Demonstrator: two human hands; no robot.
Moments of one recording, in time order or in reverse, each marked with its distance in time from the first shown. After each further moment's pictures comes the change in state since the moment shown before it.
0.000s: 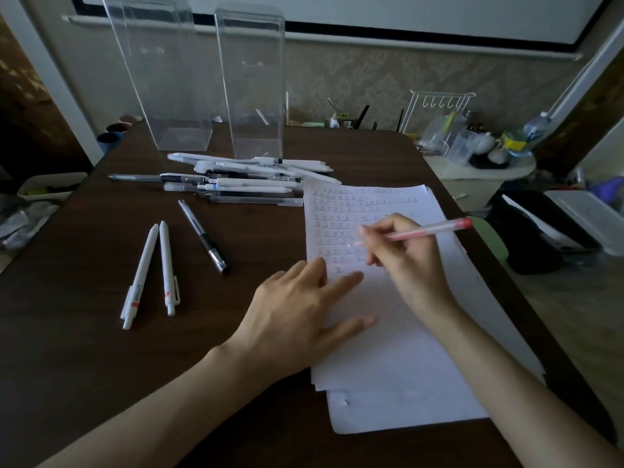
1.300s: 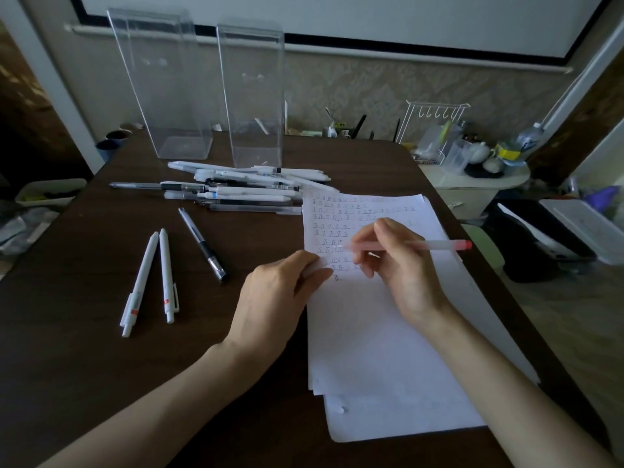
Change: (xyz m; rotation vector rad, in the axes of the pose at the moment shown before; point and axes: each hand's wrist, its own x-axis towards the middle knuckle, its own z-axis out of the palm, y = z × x) left_hand 0.009 -0.012 0.000 -0.360 0.231 -0.293; right_hand 0.004 -0.005 0.003 0.383 -0.165 0.009
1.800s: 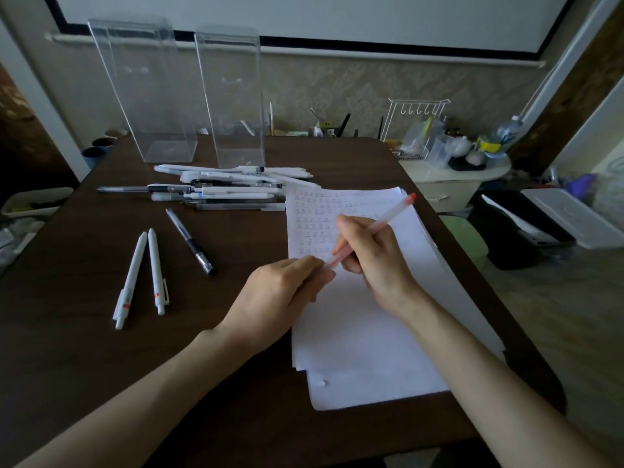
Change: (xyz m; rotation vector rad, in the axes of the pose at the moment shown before) left_hand -0.003 0.016 -0.004 -0.111 -0.206 0.213; right_hand -0.010 -0.019 0.016 -0.179 0.068 0.055
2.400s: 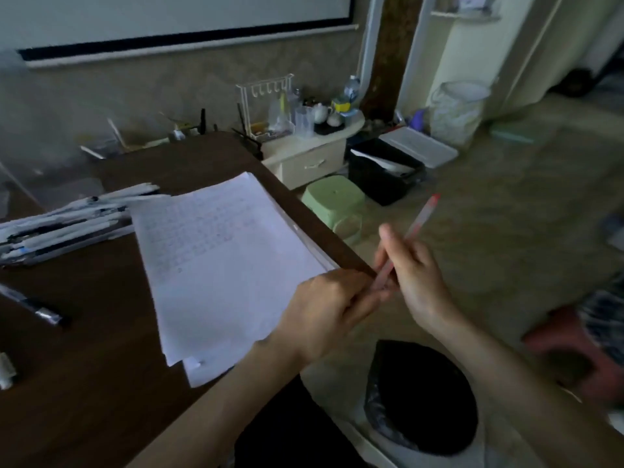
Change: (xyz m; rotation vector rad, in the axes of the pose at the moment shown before) left_hand 0.017 0.145 0.117 -0.158 -0.358 0.337; right_hand -0.166 -0.043 -0.129 -0.113 0.699 0.098
